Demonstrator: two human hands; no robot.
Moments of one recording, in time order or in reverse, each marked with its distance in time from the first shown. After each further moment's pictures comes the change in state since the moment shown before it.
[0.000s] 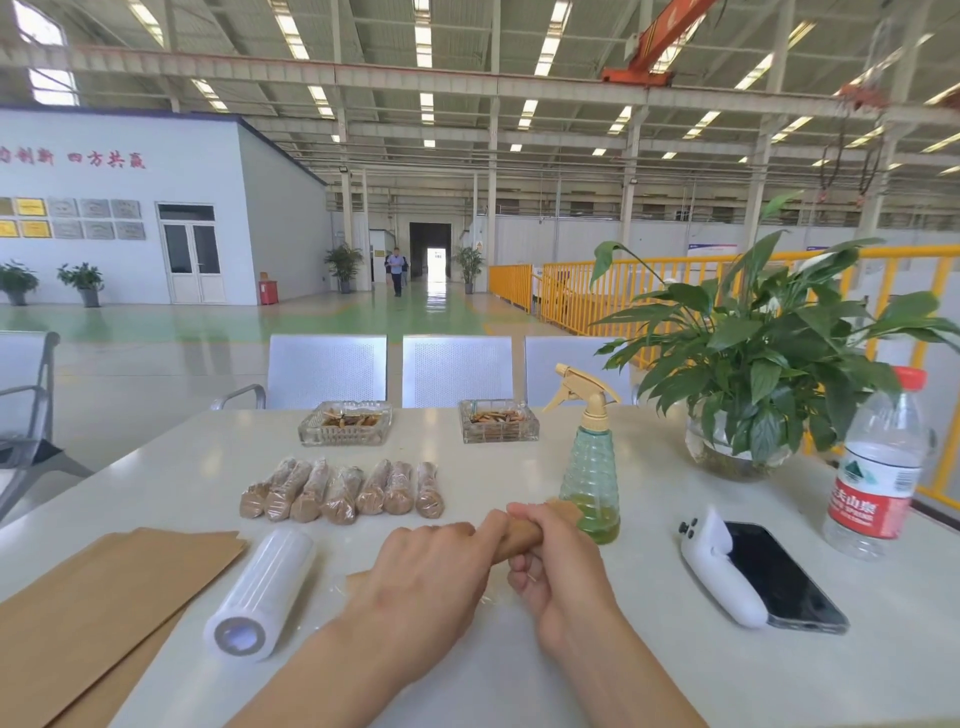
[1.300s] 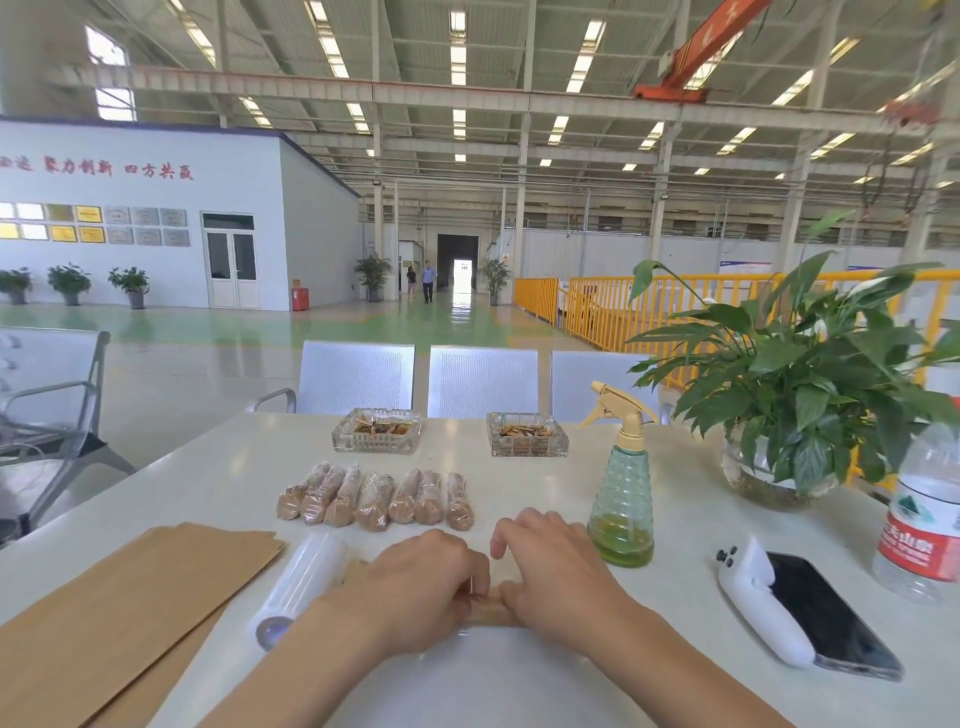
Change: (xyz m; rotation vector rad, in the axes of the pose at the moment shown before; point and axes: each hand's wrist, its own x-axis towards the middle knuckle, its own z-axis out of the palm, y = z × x) left_hand -0.001 -0.054 0.002 -0.236 -0.286 0.022; right_hand 0.026 0.000 0.006 -1.826 -0.384 -0.721
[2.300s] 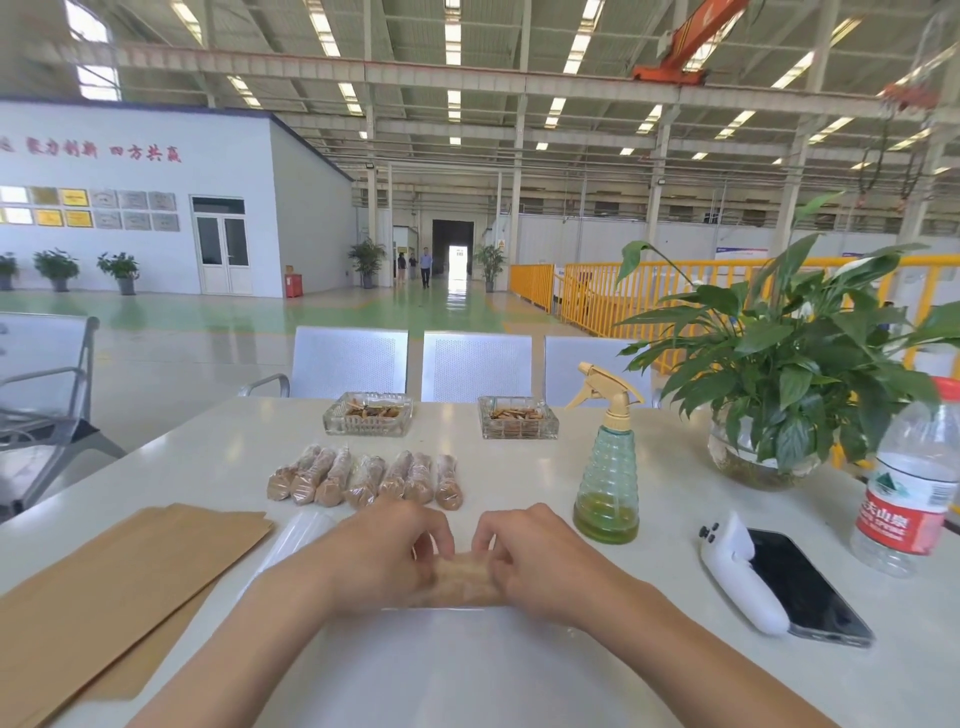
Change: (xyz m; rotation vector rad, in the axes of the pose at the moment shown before) left_hand -0.006 -0.013 -0.012 -0.139 0.019 -0.115; right_hand -0.012 0.006 -0.006 0.283 -0.084 -0.031
